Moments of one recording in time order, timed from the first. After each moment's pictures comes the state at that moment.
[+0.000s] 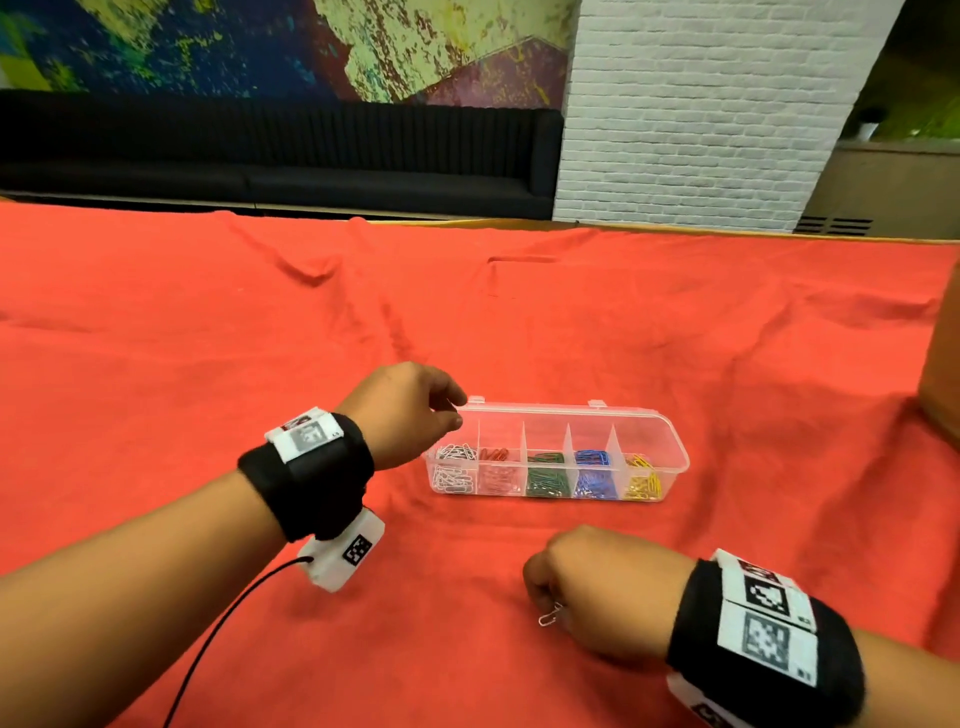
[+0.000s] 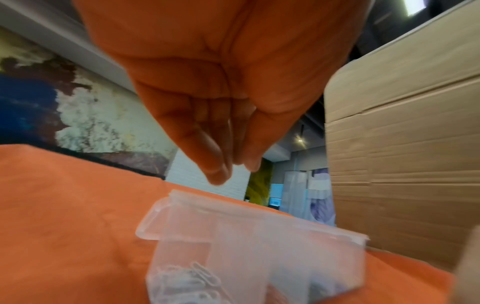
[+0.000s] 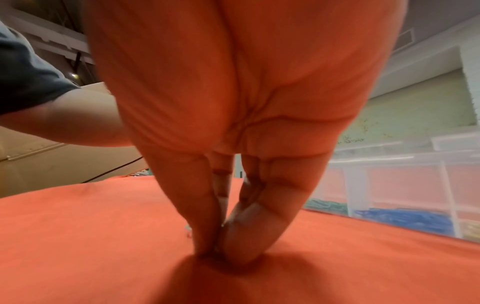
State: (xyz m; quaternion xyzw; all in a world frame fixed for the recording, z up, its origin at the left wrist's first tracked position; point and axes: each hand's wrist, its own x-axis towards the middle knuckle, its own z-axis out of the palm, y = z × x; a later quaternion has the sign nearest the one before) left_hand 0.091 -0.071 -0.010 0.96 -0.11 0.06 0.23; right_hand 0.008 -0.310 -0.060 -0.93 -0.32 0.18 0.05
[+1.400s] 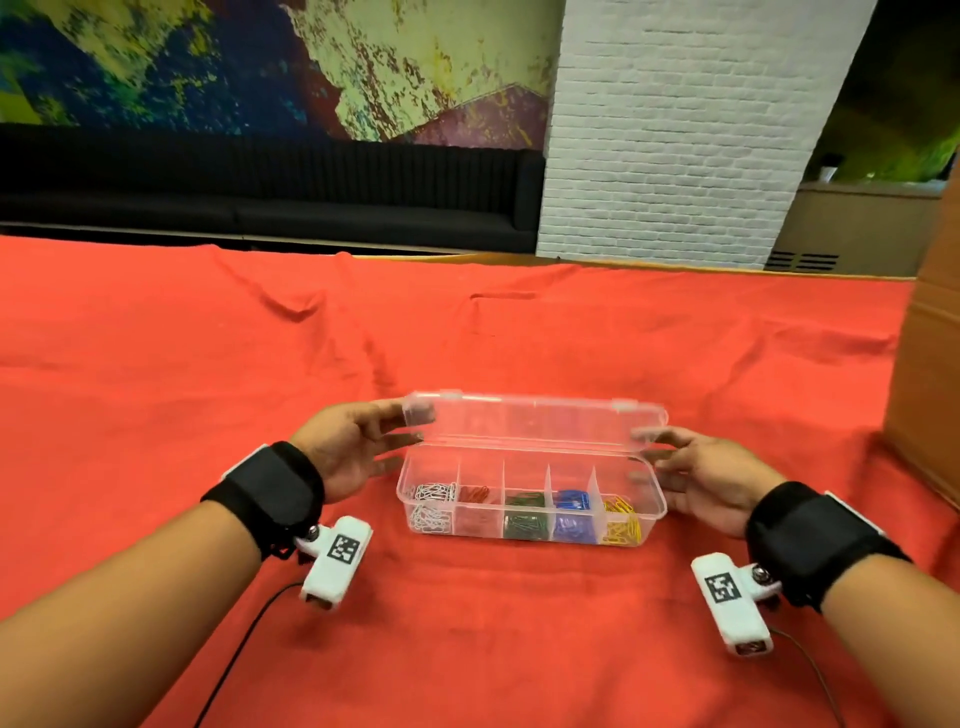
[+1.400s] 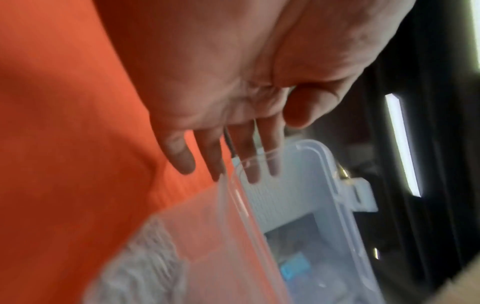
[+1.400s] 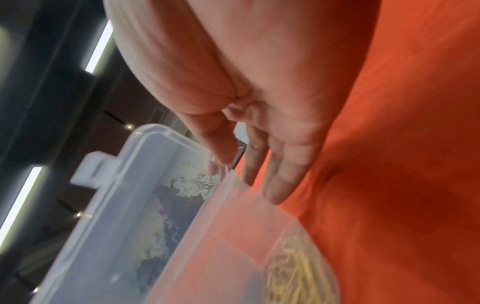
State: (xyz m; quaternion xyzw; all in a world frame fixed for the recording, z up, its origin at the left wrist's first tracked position) left_hand 0.130 -0.038 -0.036 0.62 0.04 -0.17 0.77; right_hand 0.131 -0.436 -0.047 -0.66 0.10 0.15 0.73
